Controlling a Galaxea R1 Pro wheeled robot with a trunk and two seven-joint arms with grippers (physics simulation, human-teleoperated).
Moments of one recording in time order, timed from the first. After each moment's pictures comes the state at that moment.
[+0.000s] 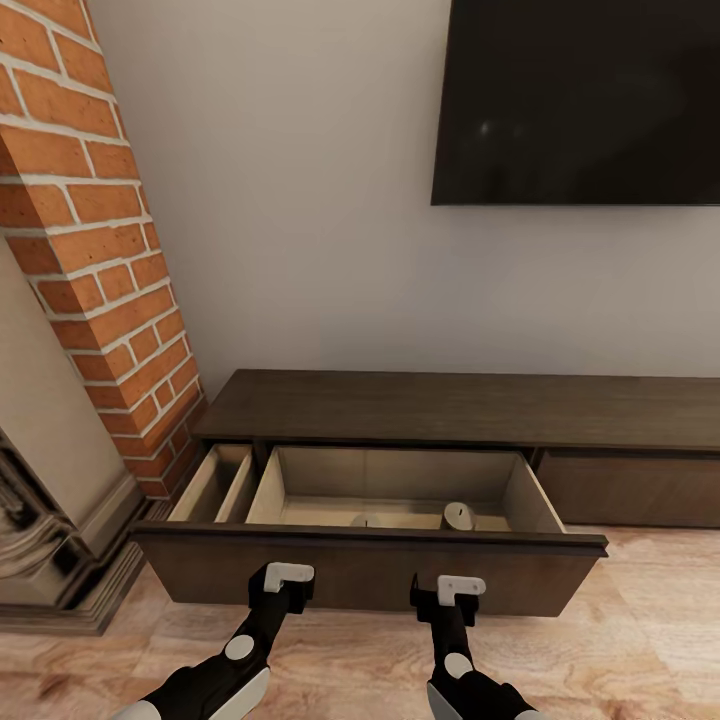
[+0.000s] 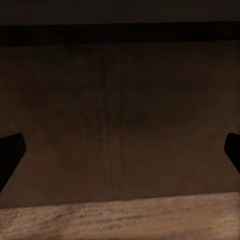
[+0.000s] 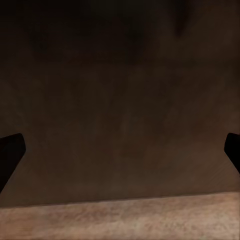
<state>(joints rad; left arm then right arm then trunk) -0.54 0.09 -0.99 -0.60 0.76 -0.29 0.34 -0.53 0.10 0.69 -0.31 -0.49 -0.42 -0.48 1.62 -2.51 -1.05</state>
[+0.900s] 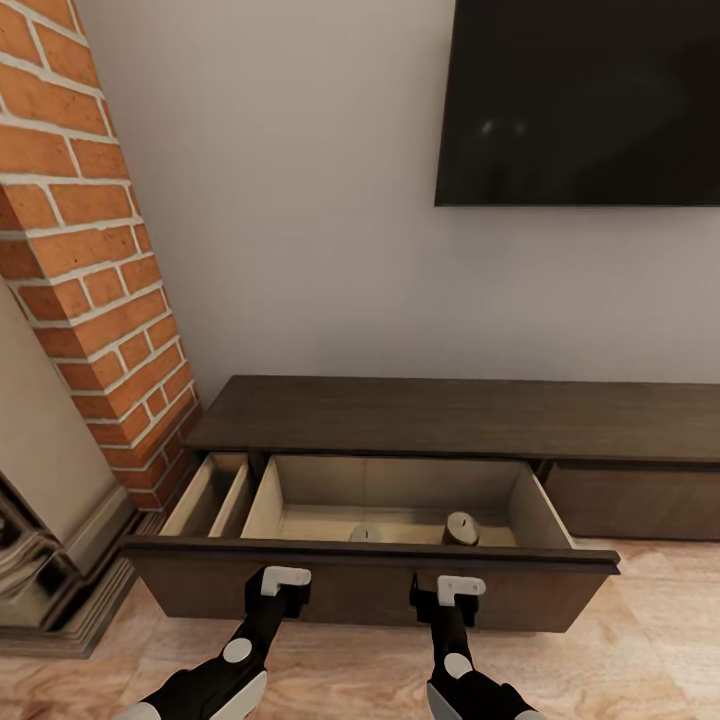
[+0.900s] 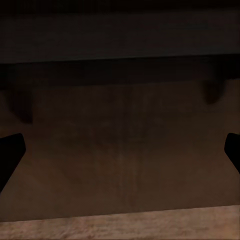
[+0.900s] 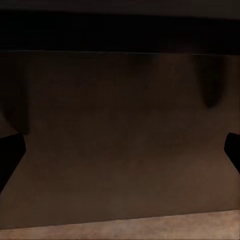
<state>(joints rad) -0.54 0.09 -0.99 -0.56 0.76 -0.29 0.34 -0.53 0.11 0.69 -0.31 -0.49 -0.42 -0.48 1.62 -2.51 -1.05</state>
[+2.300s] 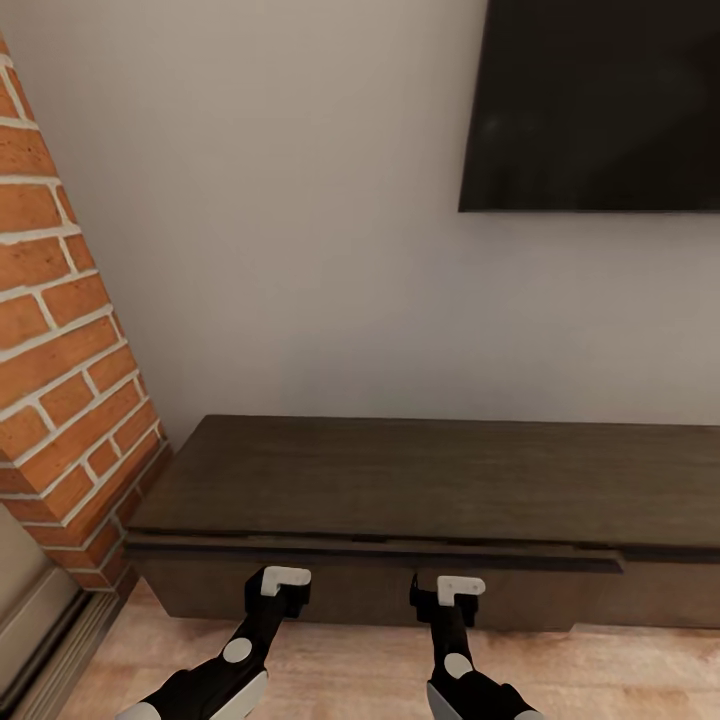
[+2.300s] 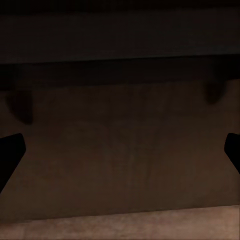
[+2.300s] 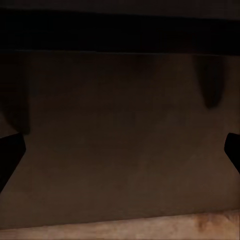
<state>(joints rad) -0.54 0.09 -0.99 -0.56 0.76 -0.29 0.34 -0.53 0.11 0.69 -0.30 -0.49 -0.42 -0.48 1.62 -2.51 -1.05</state>
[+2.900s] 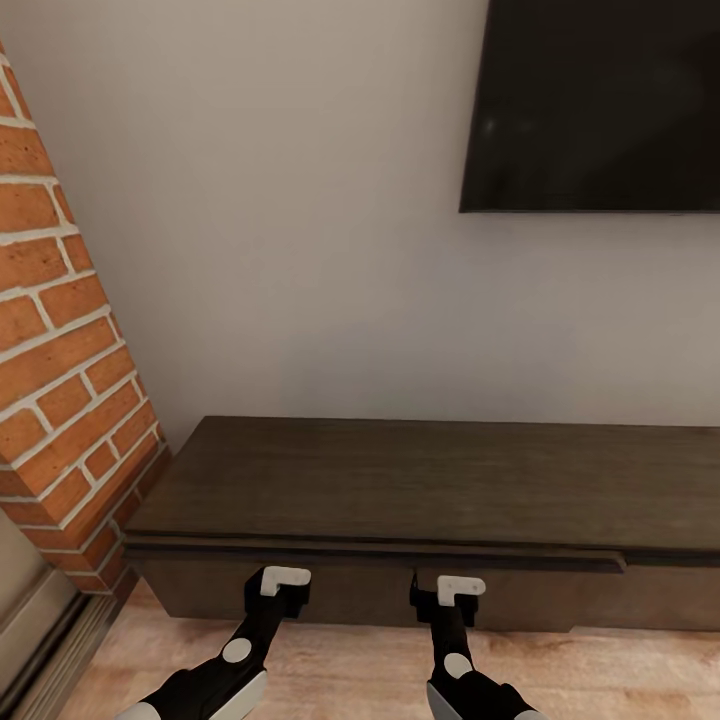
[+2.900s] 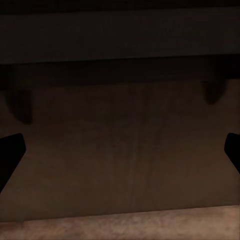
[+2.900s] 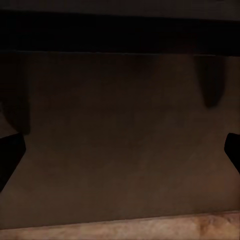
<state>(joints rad) -0.54 0.09 -0.99 -0.56 0.76 -0.29 0.34 -0.53 0.11 0.69 -0.31 -0.49 -0.42 -0.48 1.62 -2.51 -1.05</state>
